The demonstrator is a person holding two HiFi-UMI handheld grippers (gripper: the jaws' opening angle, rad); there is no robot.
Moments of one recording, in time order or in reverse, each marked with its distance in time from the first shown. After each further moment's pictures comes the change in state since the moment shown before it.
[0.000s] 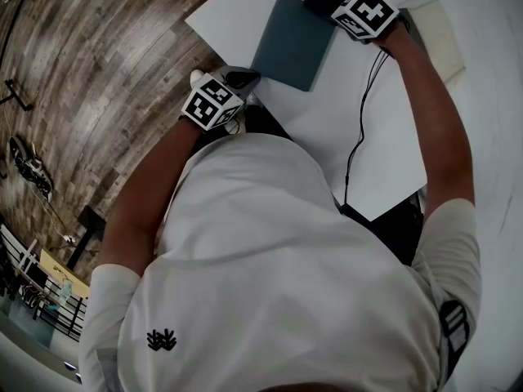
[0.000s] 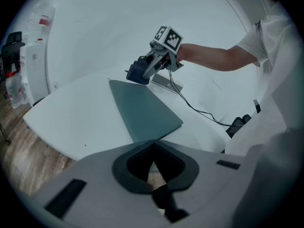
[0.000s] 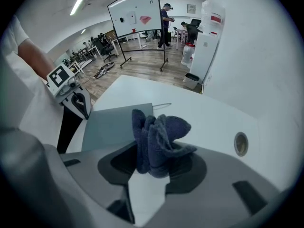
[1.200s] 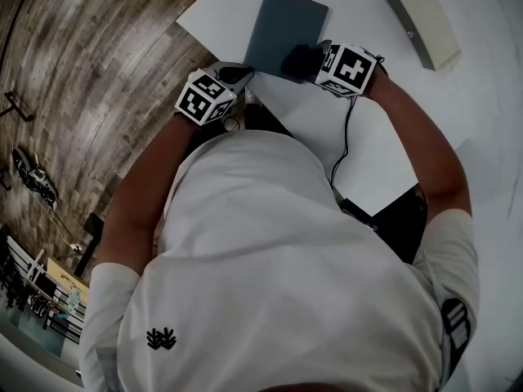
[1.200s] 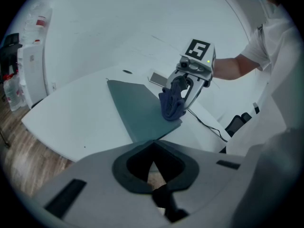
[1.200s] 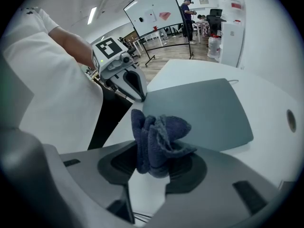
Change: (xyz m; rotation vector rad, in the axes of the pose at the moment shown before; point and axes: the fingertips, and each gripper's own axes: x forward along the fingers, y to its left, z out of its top) left arm -0.004 0.000 0.000 0.021 0.008 -0.014; right arm 0.012 0.176 -0.049 -0.067 0.007 0.312
